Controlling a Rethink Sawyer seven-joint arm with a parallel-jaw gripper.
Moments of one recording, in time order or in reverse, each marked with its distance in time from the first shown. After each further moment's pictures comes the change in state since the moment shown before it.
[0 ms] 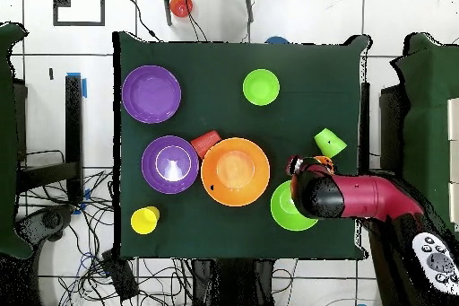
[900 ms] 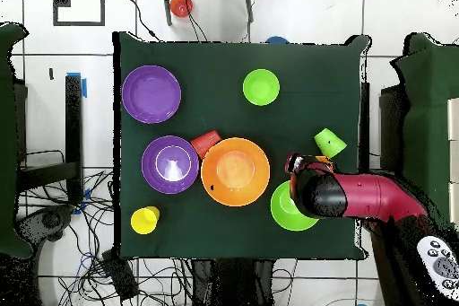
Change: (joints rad) arm -0.028 -0.031 0.046 0.023 0.033 0.027 0.000
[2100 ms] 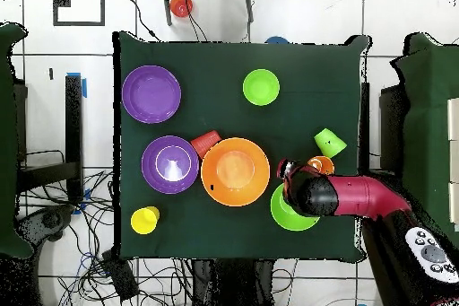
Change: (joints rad) arm -0.006 0.096 0.000 -0.007 -0.002 0.000 0.000
